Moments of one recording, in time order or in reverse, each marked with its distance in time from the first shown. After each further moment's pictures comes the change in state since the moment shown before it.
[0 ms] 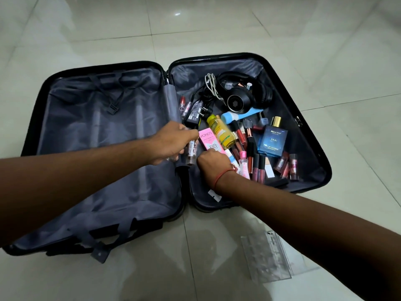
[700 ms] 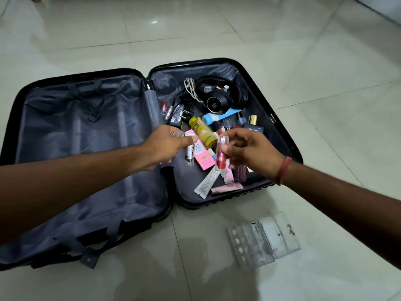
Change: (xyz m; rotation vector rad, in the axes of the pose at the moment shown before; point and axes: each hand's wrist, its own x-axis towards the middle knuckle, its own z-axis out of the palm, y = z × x) left_hand -0.008 0.001 0.013 0.005 -0.037 0.124; right_hand -0.100 0.085 -0.060 1.496 0.135 0.110
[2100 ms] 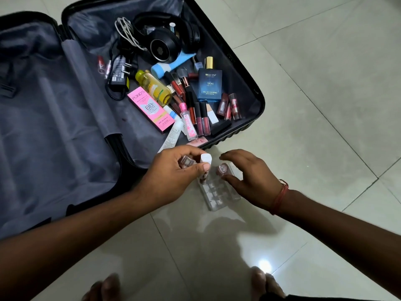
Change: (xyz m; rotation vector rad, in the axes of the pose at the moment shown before) left_hand -0.088 -0.036 0.118 -0.009 -0.260 0.249; right_hand -0.120 0.138 -0.017 -0.844 0.230 -0.266
